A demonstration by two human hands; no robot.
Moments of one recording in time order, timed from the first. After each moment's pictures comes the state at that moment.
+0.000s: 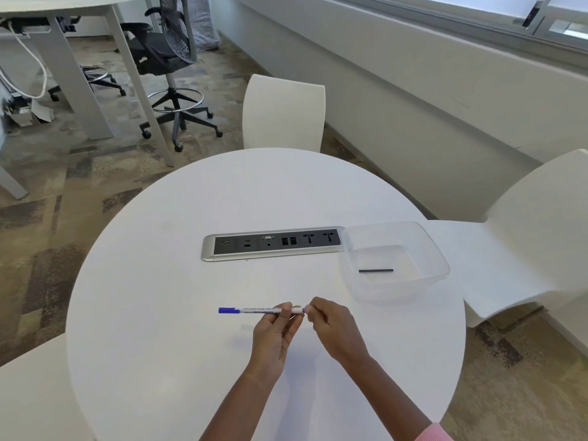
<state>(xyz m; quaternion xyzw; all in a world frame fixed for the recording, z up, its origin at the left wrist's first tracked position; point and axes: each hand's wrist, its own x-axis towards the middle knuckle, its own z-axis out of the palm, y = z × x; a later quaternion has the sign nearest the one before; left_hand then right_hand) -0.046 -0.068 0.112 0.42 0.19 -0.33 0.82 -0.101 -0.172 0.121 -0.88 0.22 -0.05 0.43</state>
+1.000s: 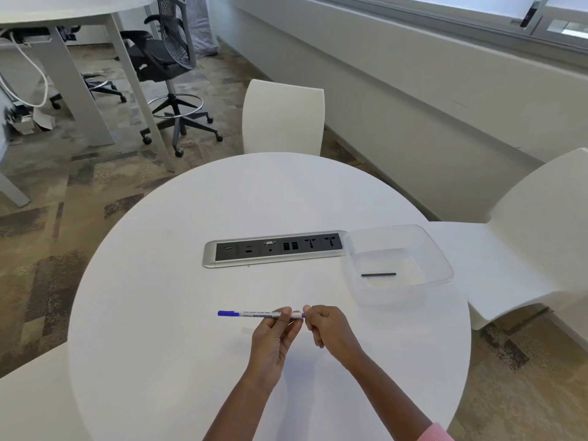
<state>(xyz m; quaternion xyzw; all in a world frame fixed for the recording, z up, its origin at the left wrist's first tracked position) -0.038 -0.064 0.112 0.43 0.18 -0.34 0.82 -0.088 -0.170 0.122 -0.75 0.29 0.00 0.60</state>
